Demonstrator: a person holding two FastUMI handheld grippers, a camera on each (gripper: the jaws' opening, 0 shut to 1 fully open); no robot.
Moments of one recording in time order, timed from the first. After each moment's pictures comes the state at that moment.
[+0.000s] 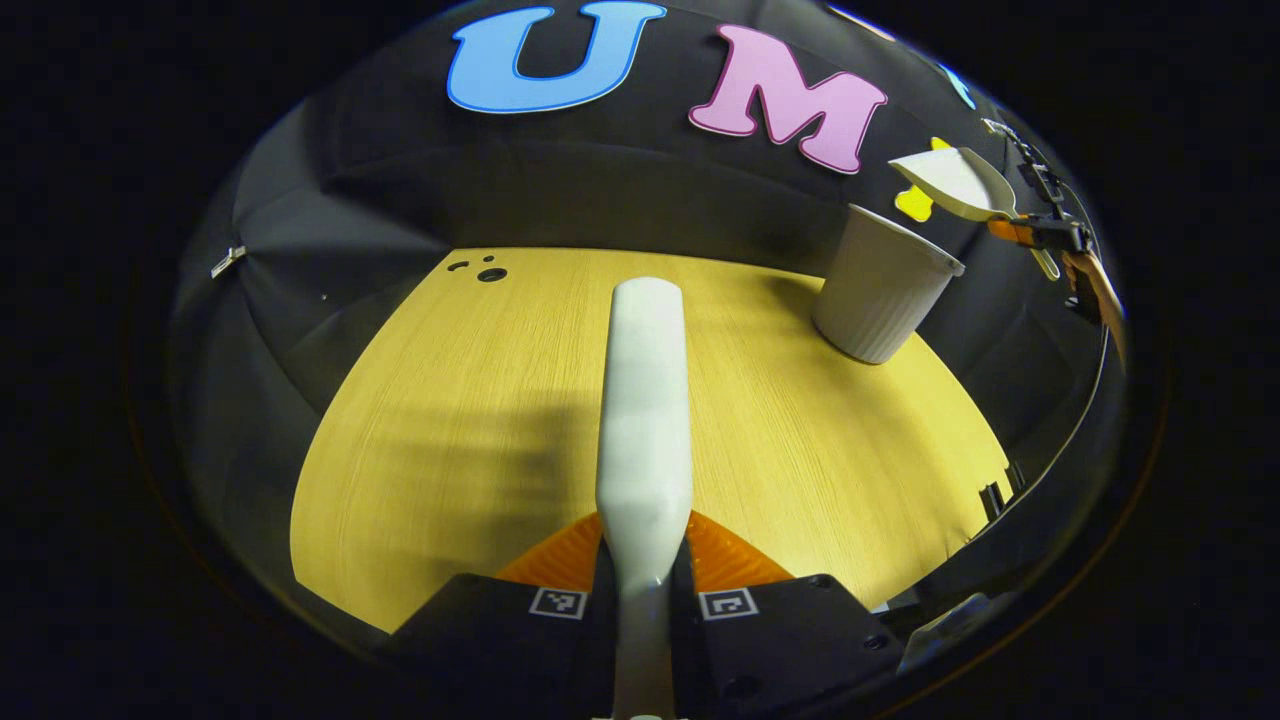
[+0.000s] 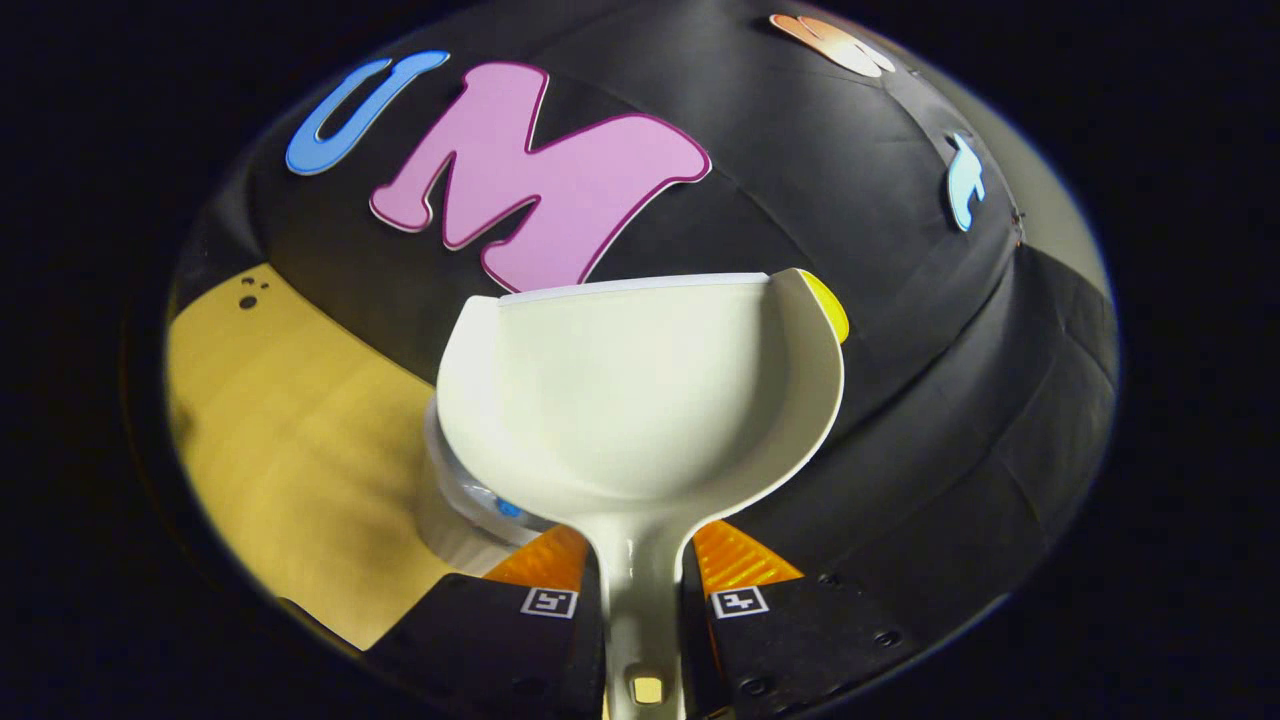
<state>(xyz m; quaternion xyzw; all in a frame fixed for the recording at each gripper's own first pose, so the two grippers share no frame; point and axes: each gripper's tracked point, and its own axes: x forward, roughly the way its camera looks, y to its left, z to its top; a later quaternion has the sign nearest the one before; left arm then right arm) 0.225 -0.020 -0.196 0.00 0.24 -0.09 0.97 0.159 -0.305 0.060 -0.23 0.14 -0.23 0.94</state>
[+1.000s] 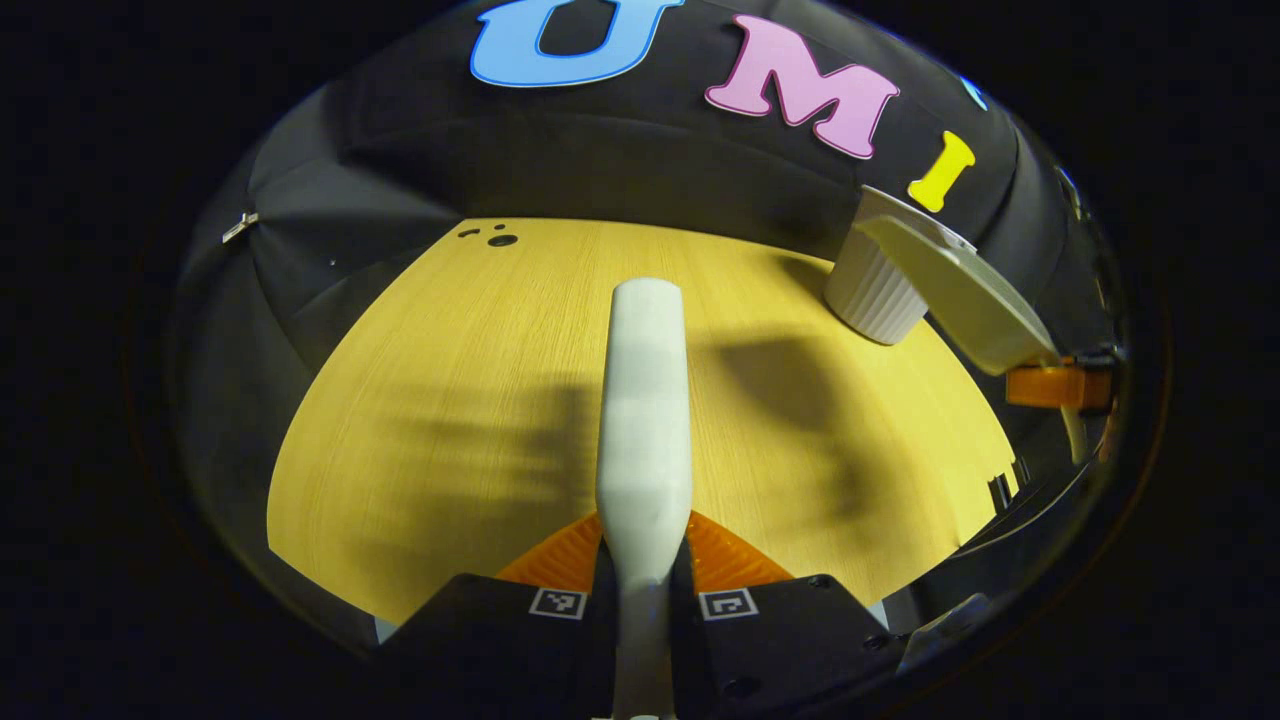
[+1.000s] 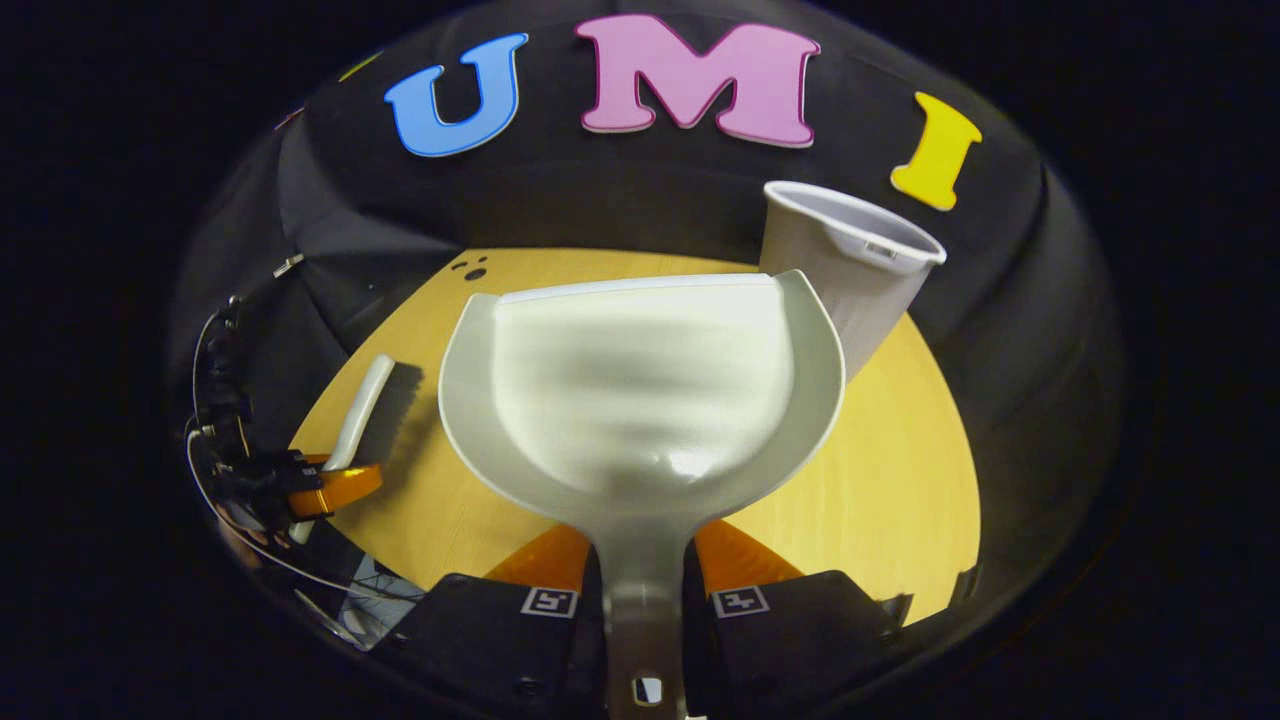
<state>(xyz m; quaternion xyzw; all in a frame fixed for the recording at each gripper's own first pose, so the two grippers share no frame) 0.228 -0.016 -0.242 -0.02 0.27 -0.07 0.96 0.052 -0.085 -0.184 0.01 0.33 -0.01 0.94</state>
